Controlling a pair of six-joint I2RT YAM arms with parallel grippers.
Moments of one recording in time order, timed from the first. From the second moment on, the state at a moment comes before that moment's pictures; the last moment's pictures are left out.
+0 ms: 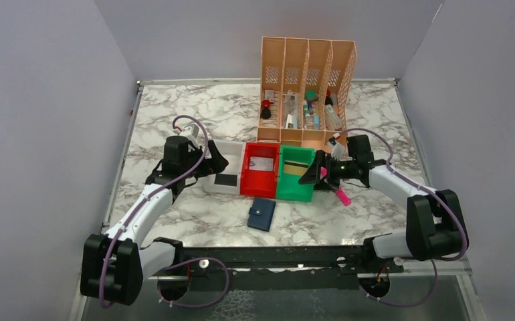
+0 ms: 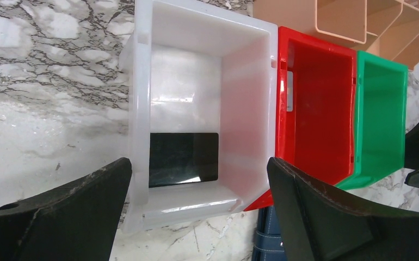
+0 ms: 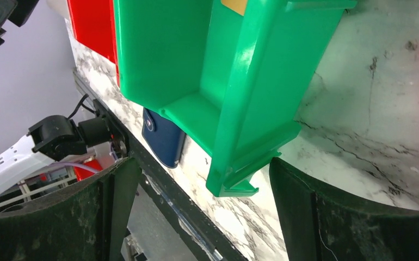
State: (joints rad) left arm -0.21 1.09 0.61 -0.13 0.27 -0.46; right arm 0.19 1.36 0.65 -0.24 -0.77 0.45
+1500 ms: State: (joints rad) left arm -0.21 1.02 0.56 -0.13 0.21 -0.51; right arm 0.21 1.80 1.46 -0.44 0.15 0.39
